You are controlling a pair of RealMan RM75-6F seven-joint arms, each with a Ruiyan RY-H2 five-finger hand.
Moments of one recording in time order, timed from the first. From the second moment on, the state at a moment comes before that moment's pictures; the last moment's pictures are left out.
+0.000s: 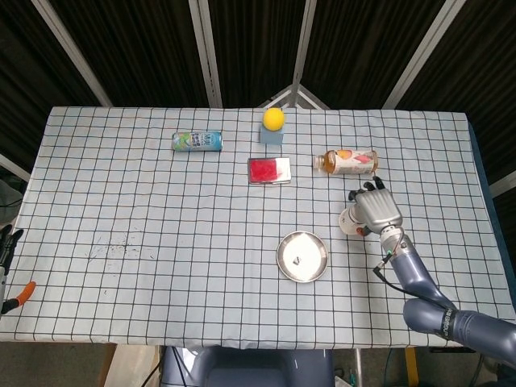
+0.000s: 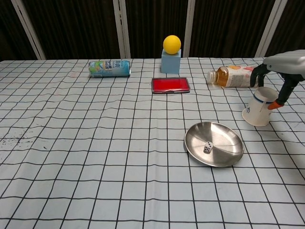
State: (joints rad) left arm -0.02 -1.06 -0.04 -1.73 1.45 1.53 0.22; right arm 0.77 -1.34 0.14 -1.42 -0.87 0.86 -0.49
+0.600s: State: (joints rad) left arm -0.02 -1.06 -0.04 -1.73 1.45 1.53 0.22; right arm 0.78 -1.33 0.13 -1.41 -0.88 0.86 -0.49
